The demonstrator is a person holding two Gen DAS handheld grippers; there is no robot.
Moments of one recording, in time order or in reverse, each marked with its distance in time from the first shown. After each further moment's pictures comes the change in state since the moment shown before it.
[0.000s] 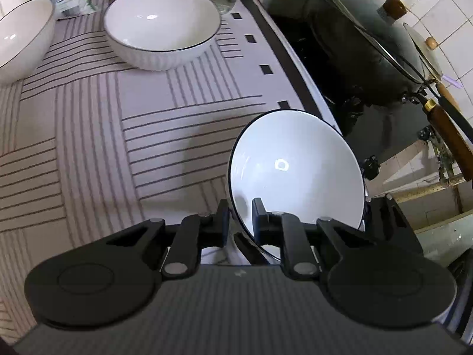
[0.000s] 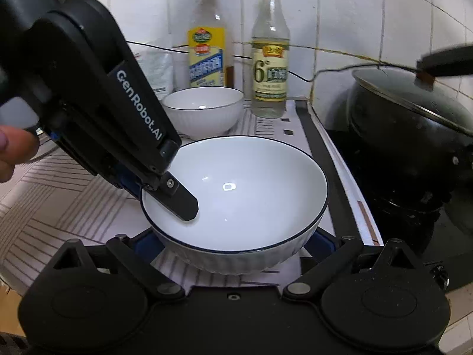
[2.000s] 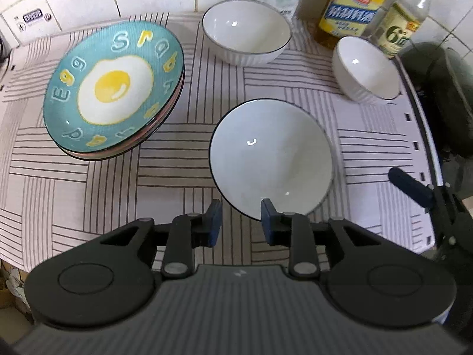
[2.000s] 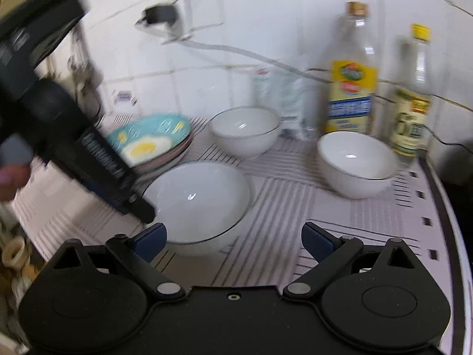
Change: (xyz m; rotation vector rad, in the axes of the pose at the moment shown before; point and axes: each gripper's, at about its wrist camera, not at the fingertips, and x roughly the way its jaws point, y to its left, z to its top) left arm -0.120 0.140 -0.030 -0.230 -0.055 0.301; right arm 0.017 0.102 0.076 -0.034 -0.007 0.270
